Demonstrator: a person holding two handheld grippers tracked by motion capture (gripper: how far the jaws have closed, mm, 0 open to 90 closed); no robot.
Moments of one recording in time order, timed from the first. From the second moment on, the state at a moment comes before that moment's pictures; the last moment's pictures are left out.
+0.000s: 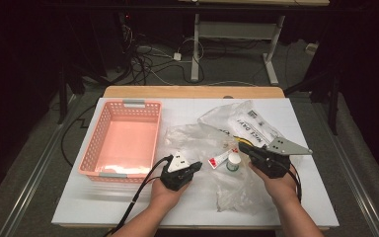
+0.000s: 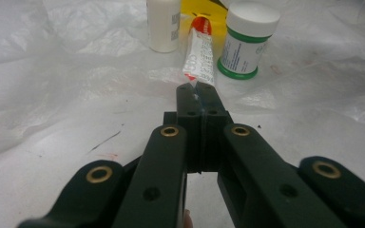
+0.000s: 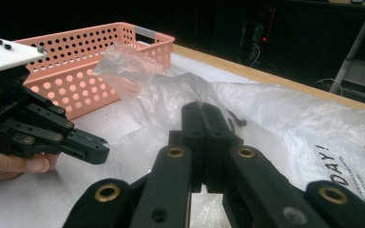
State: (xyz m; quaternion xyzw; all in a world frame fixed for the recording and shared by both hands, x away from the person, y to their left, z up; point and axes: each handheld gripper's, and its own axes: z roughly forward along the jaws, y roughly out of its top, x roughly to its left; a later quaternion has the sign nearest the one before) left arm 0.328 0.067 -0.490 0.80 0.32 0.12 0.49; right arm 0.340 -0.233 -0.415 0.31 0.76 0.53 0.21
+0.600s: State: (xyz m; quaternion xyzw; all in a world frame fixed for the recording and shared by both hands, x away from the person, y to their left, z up) left arm 0.315 0.066 -0.466 0.77 0.30 0.16 0.54; right arm 0.340 -0.238 -0.416 0.32 0.75 0.54 0.22
